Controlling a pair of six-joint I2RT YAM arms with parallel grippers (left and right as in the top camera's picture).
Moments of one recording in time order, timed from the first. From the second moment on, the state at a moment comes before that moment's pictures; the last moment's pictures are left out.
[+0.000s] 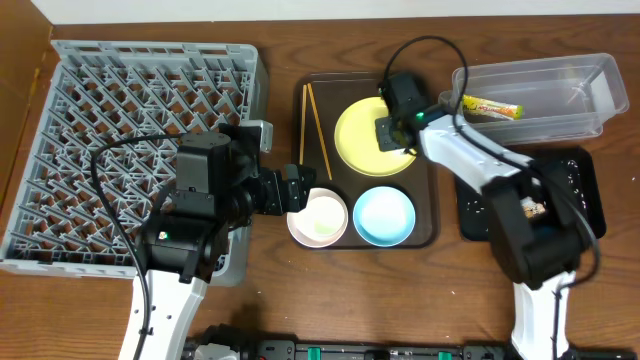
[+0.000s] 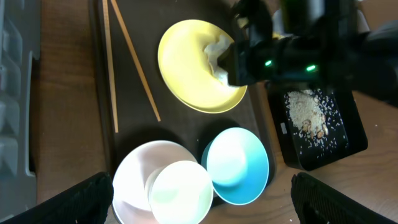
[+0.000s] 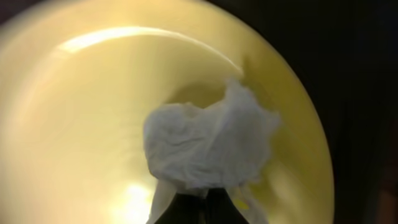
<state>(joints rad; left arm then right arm) -0.16 1.03 1.01 -0.78 0.39 -0.27 0.46 2.12 1.49 -0.44 0.06 0.29</state>
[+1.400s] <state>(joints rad) -0.16 0.78 1.01 -0.71 0.34 -0.27 0.36 1.60 1.49 -0.87 -0.37 0.16</state>
